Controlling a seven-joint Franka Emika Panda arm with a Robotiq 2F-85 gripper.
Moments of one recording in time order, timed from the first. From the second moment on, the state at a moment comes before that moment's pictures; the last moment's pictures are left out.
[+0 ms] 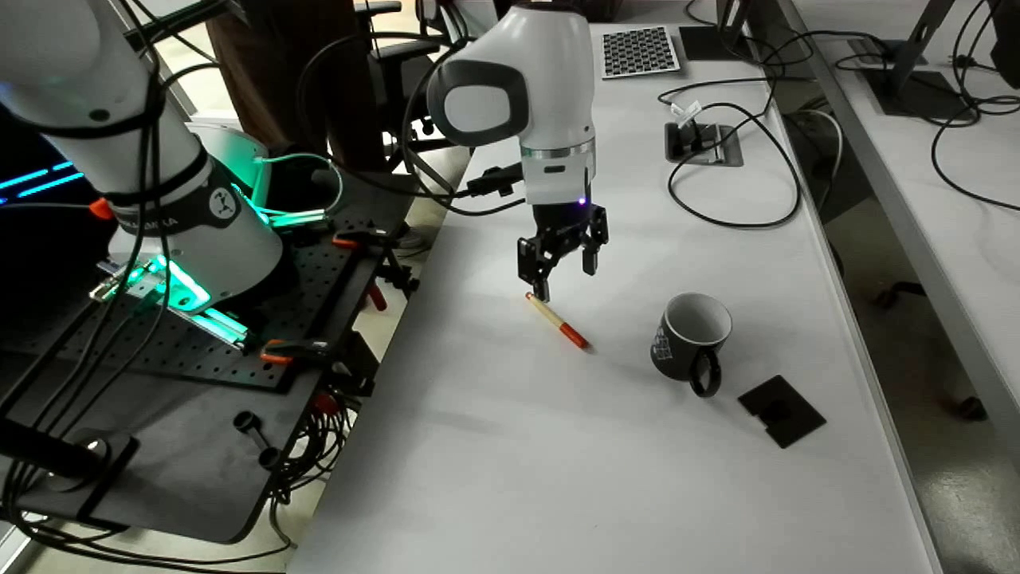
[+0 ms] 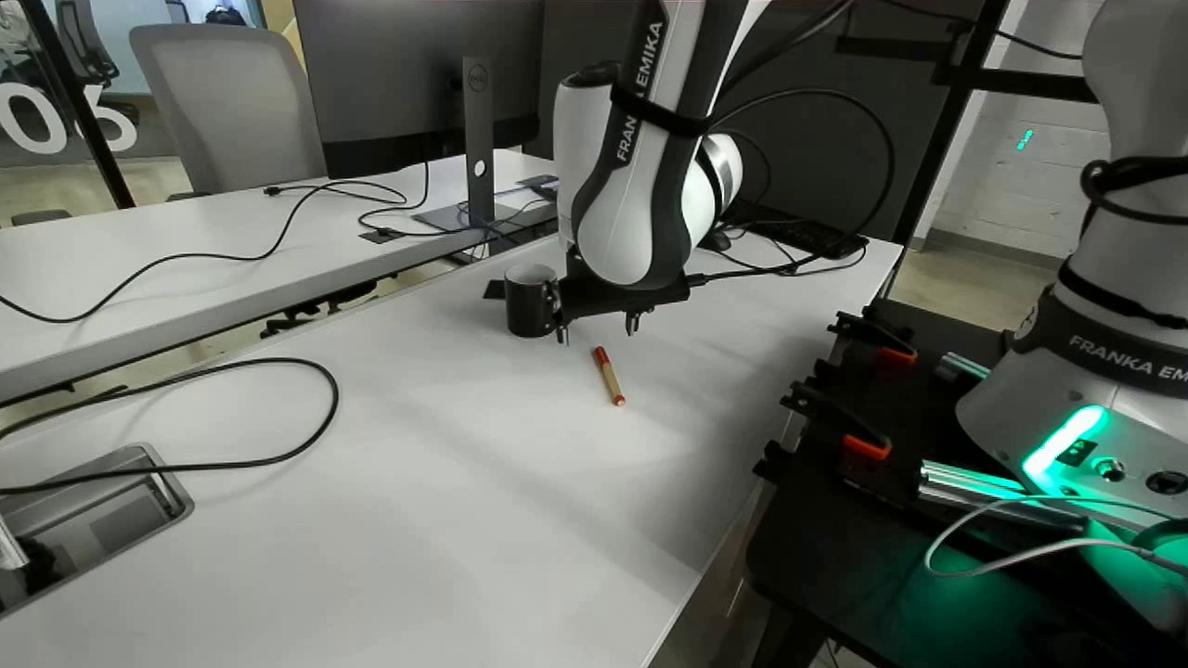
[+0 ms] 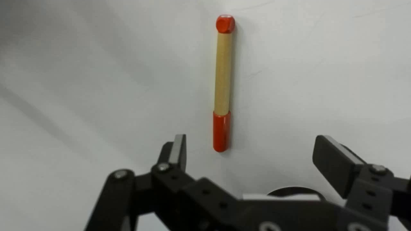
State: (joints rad) arm 0.89 0.65 -0.56 -2.42 0.35 3.01 0.81
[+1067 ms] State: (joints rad) arm 0.83 0.66 -0.52 -2.47 0.34 3.10 0.85
